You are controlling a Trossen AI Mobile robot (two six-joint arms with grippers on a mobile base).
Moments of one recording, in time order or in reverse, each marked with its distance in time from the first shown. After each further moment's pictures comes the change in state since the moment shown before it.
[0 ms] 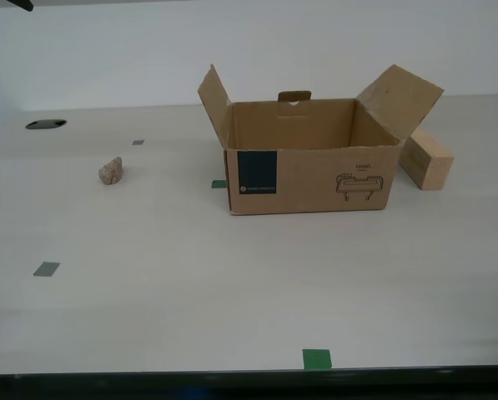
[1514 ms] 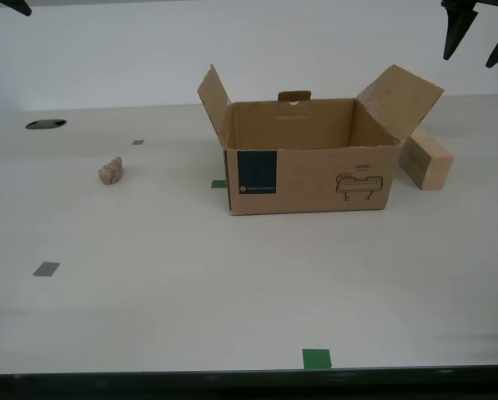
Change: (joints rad) arm 0 -0.107 0.468 0.000 0.130 -0.209 -0.155; arm 1 0.000 0.001 -0.005 -0.023 0.000 -0.005
